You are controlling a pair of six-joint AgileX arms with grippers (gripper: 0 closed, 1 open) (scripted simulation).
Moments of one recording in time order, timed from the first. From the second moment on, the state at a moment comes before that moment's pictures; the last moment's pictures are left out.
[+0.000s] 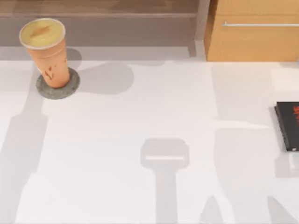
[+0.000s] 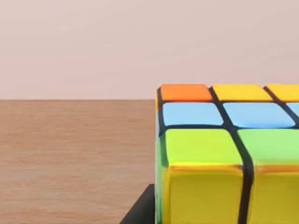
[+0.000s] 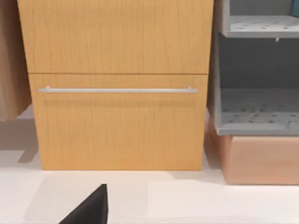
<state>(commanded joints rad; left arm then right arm) -0.03 1.90 1.84 0.06 0.01 0.02 0.00 0.00 0.00 0.00 0.00 0.00</state>
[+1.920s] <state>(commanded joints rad) -0.03 1.81 1.72 0.09 0.01 0.02 0.00 0.00 0.00 0.00 0.00 0.00</state>
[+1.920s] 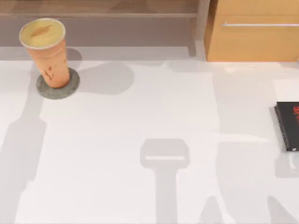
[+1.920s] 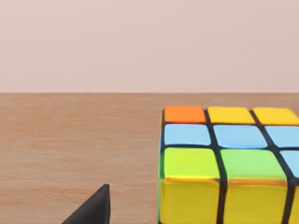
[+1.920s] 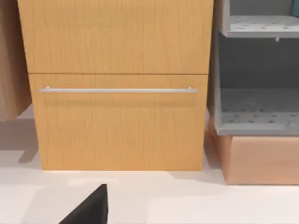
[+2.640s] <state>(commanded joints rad) -0.03 1.63 1.55 0.09 0.01 0.01 0.00 0.00 0.00 0.00 0.00 0.00</state>
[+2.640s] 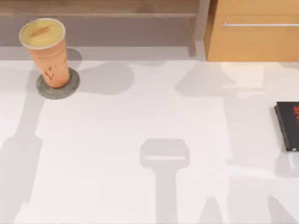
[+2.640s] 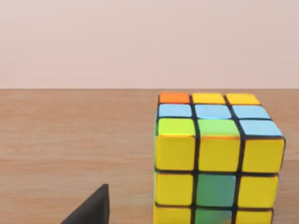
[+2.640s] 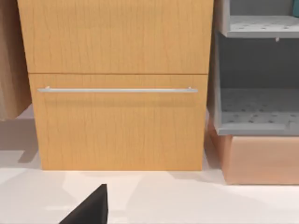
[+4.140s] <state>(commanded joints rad) 0.00 0.00 0.00 0.00 0.00 0.00 0.00 0.00 0.00 0.00 0.00 0.00</state>
